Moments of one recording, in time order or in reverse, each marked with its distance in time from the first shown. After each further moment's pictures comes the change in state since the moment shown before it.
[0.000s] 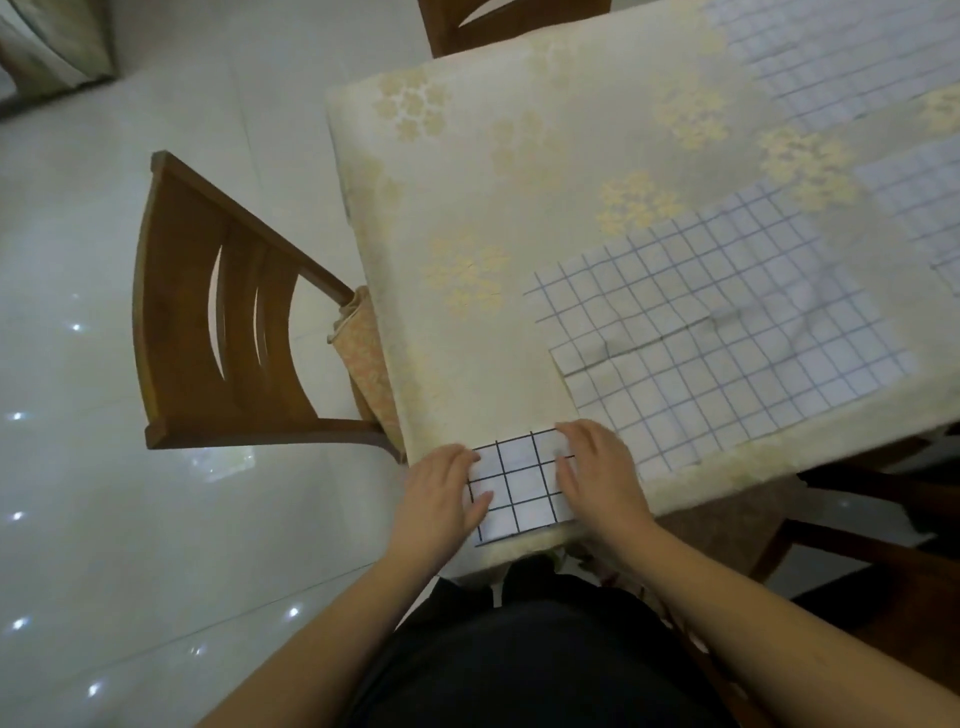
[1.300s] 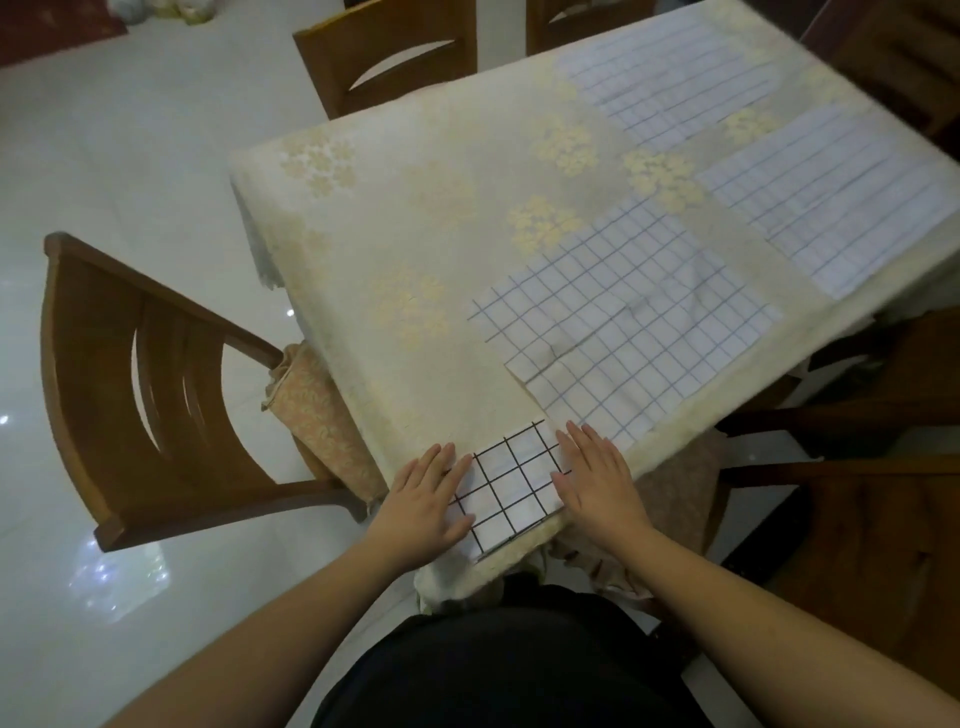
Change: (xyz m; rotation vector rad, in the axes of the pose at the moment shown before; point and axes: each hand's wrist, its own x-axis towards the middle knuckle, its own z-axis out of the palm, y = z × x) left_hand 0.026 -0.048 -0.006 0.098 -0.438 0.371; right_hand -0.046 -0.002 0.001 -0.187 -0.143 0.220
